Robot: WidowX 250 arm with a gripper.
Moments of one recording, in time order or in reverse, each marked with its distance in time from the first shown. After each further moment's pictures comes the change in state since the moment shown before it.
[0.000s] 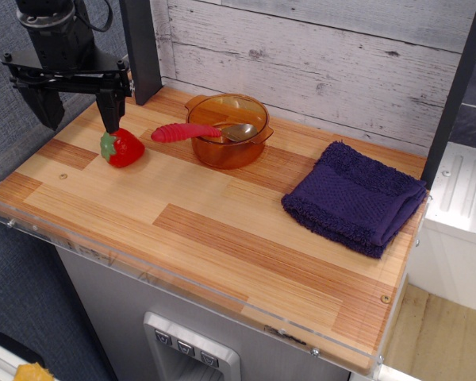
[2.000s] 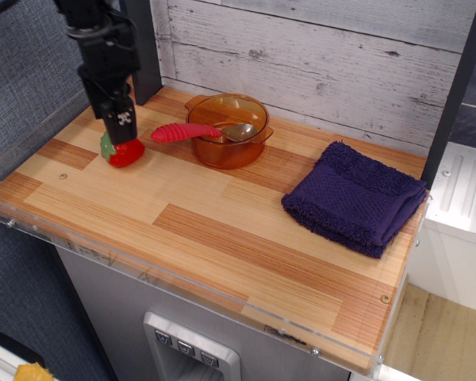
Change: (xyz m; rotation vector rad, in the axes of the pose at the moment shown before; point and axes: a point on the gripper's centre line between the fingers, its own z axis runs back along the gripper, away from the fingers) arm 0.040 -0.012 -0.060 -0.134 0.120 -0.975
